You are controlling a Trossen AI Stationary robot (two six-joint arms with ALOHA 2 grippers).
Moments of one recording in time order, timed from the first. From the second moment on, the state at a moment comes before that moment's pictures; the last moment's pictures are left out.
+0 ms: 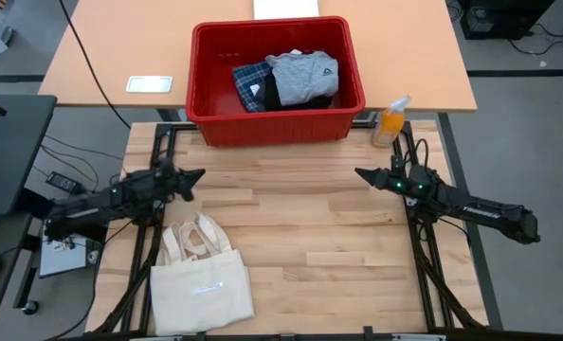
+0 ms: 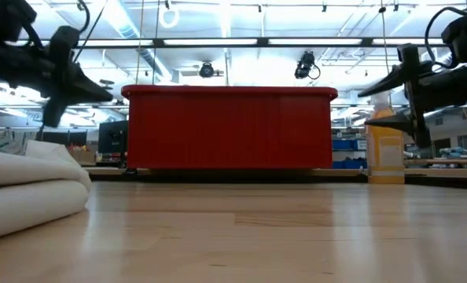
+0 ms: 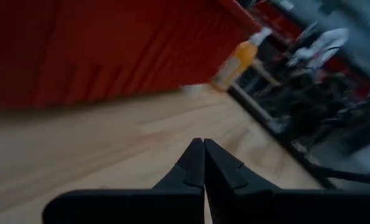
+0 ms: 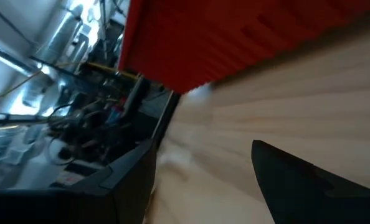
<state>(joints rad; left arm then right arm) 0.21 0.00 0.17 -0.35 -0.34 -0.68 -0.38 0.17 0.01 0.02 0.11 1.06</state>
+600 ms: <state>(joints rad) 0.17 0.05 0.08 -0.19 -0.34 -0.55 -0.38 0.19 0.01 0.02 -0.06 0.55</state>
